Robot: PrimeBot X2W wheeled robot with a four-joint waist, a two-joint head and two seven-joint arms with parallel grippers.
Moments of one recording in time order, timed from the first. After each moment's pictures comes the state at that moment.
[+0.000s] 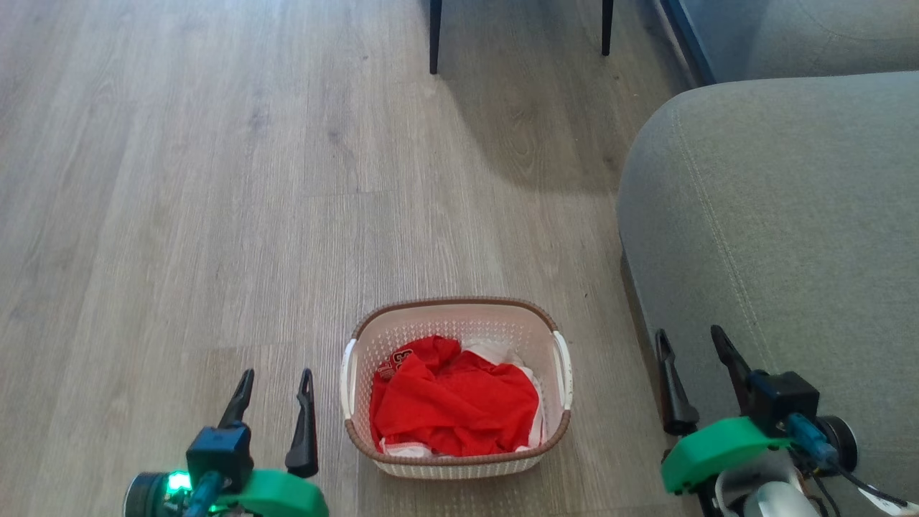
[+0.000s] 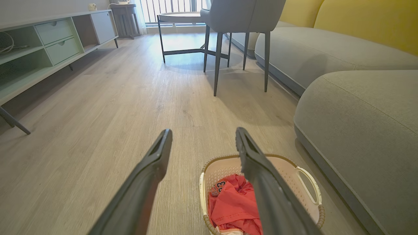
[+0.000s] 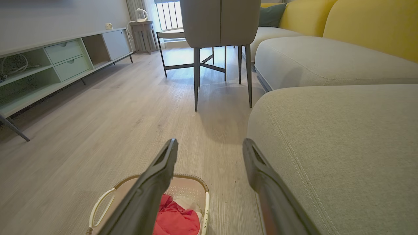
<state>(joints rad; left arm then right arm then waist) 0.12 0.04 -0.15 0.17 -0.09 0.02 -0.25 0.01 -0.04 0.13 0.21 0.18 0.13 -0.25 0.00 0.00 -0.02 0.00</state>
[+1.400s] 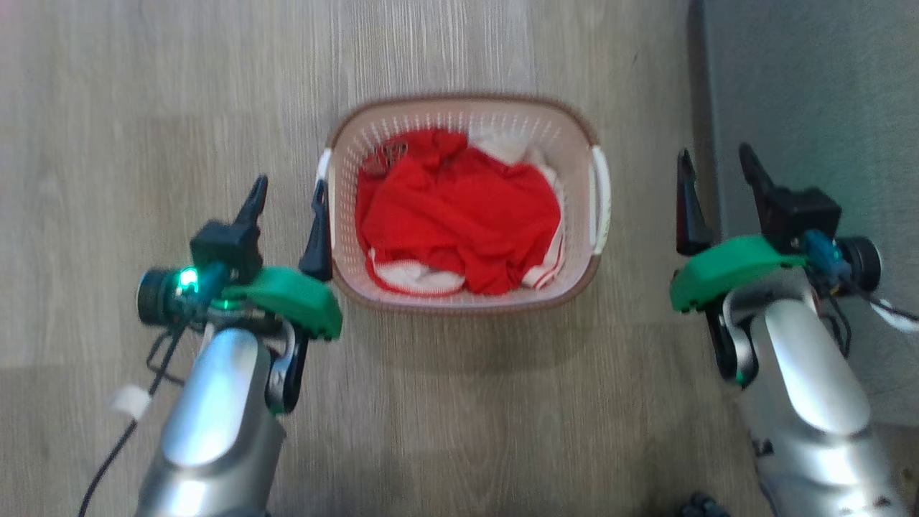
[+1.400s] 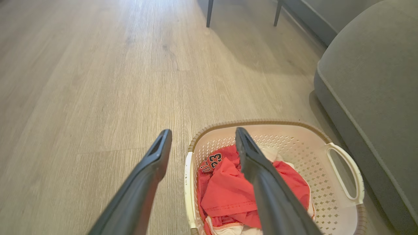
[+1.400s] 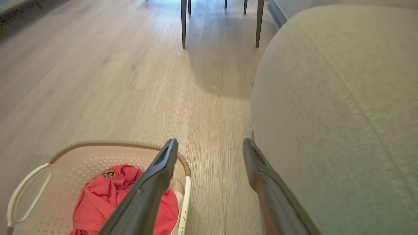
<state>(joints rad) -0.39 0.04 -0.22 0.45 -0.18 0.00 -0.25 -0.43 -0.05 0.07 0.42 0.12 0.13 -0.25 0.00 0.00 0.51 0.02</state>
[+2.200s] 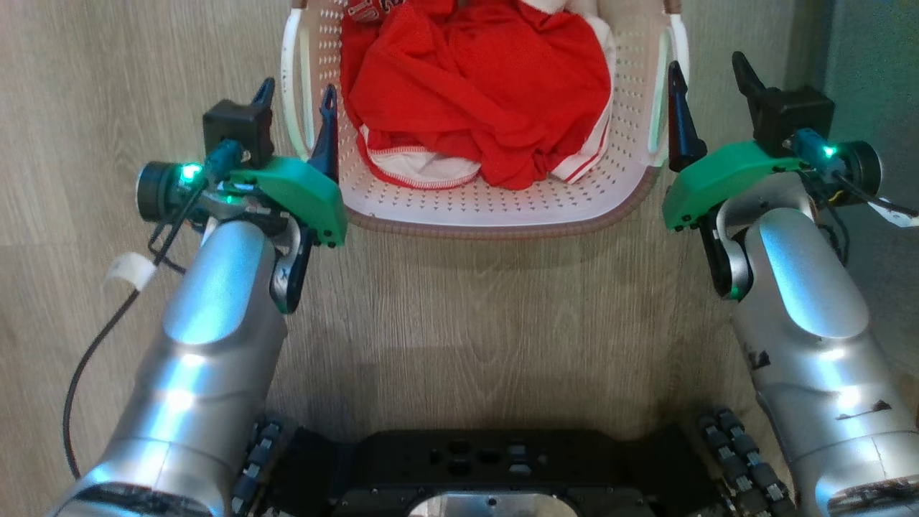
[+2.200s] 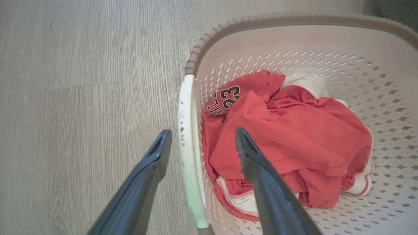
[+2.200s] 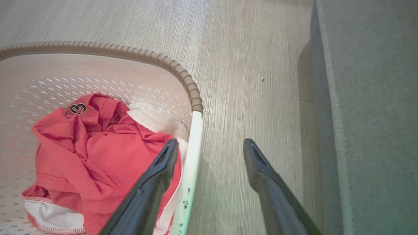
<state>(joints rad) -0.76 0.03 -0.31 0.80 -0.22 -0.01 -0.25 -0.72 -0.06 0.13 0.64 0.13 0.13 -0.25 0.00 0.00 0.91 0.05</state>
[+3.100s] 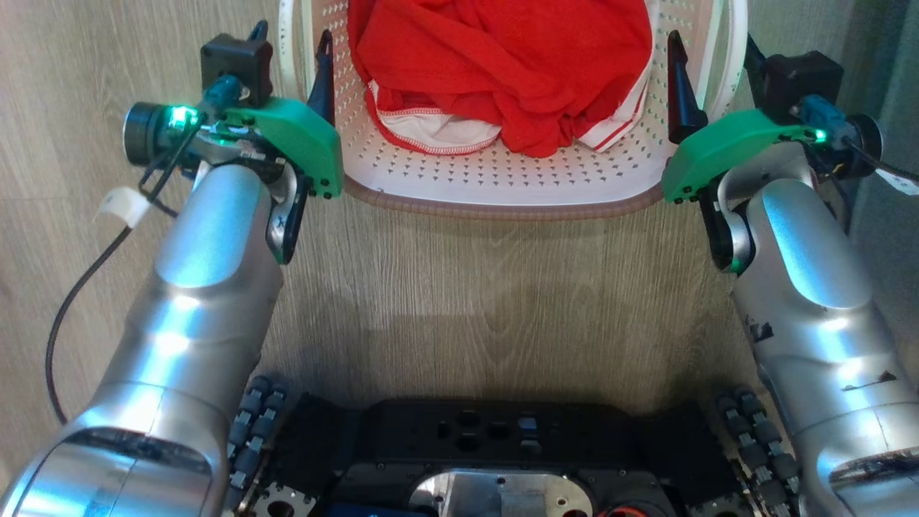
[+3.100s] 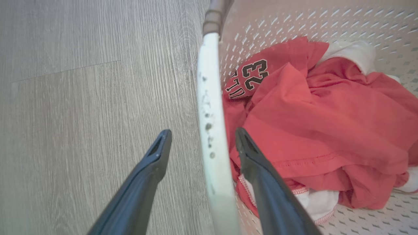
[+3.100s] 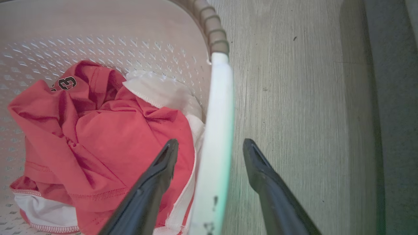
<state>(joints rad) -0.91 0.02 -0.35 0.93 -0.22 0.00 -0.25 -0.79 -0.07 0.16 0.70 0.20 0.13 -0.25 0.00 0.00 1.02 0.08</state>
